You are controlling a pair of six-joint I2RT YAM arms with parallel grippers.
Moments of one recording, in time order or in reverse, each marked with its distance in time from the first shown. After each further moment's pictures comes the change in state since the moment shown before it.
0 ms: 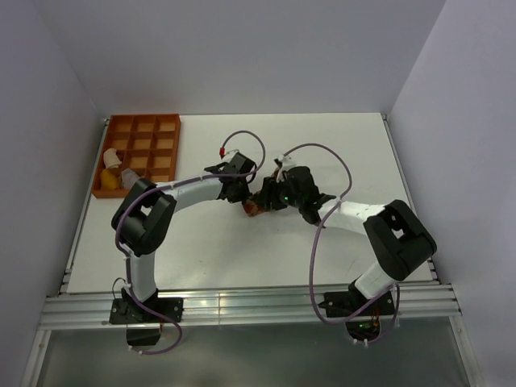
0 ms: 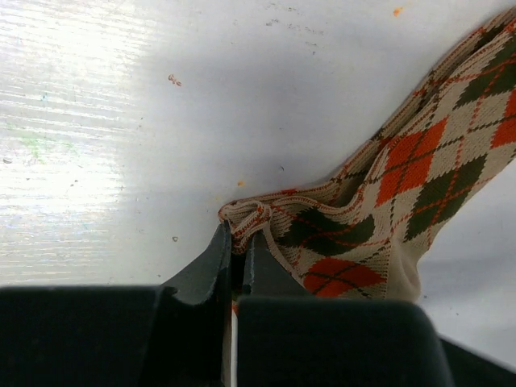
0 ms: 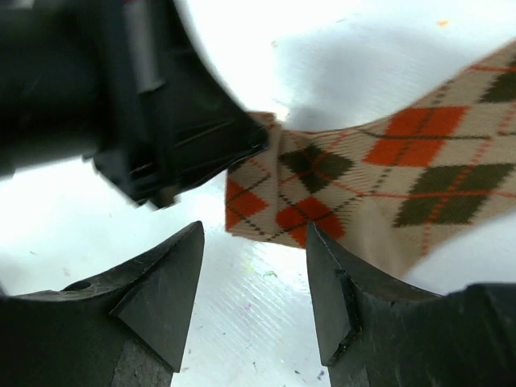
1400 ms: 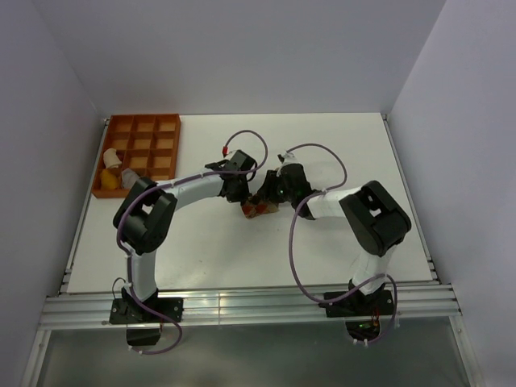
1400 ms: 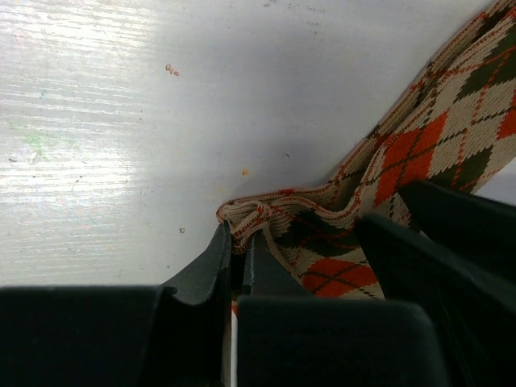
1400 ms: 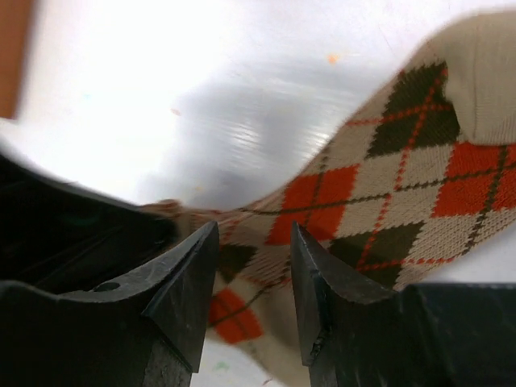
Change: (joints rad) left arm 0.003 0.023 0.060 -0.092 0.034 0.062; right arm -0.019 0.195 0.051 0.150 0.157 0.106
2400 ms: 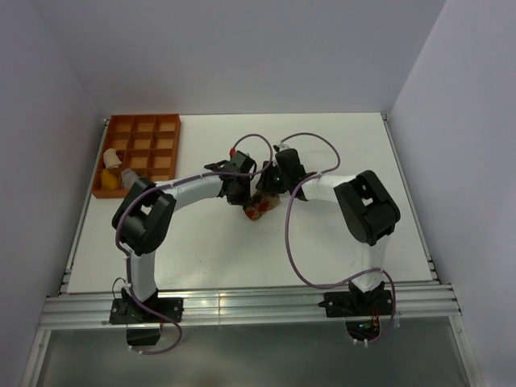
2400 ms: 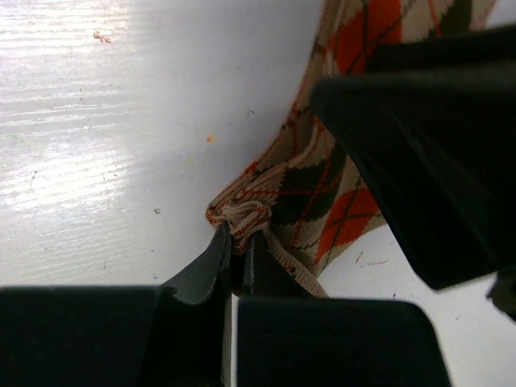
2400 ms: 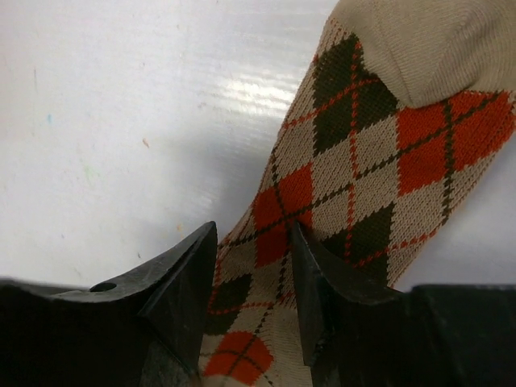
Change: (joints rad) left arm 0.002 -0.023 -0.035 0.017 0.131 0.147; right arm -0.050 0.172 0.300 -0.320 -0.062 0.005
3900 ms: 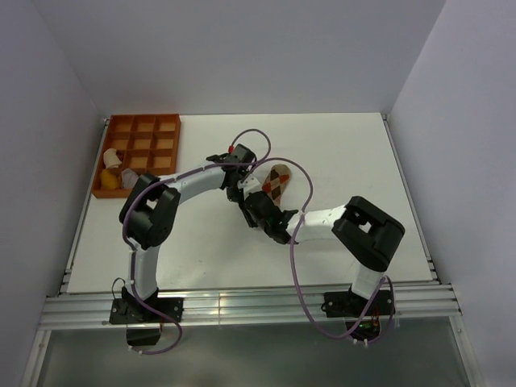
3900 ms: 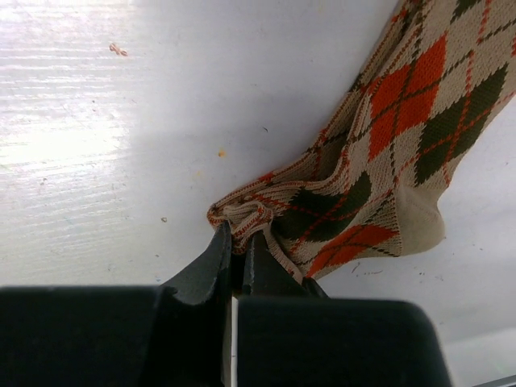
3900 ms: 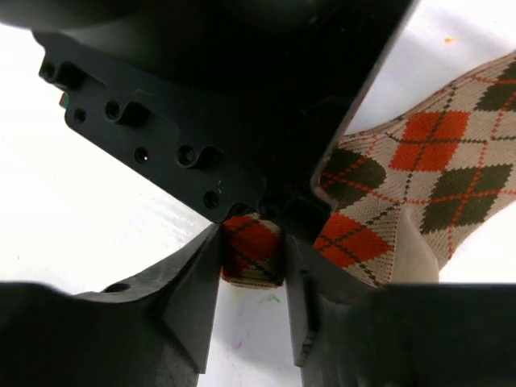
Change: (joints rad) left arm 0.021 0.087 0.146 -0.146 0.031 -0.038; right arm 0.431 -0.185 -0.271 0.169 0.489 -0.369
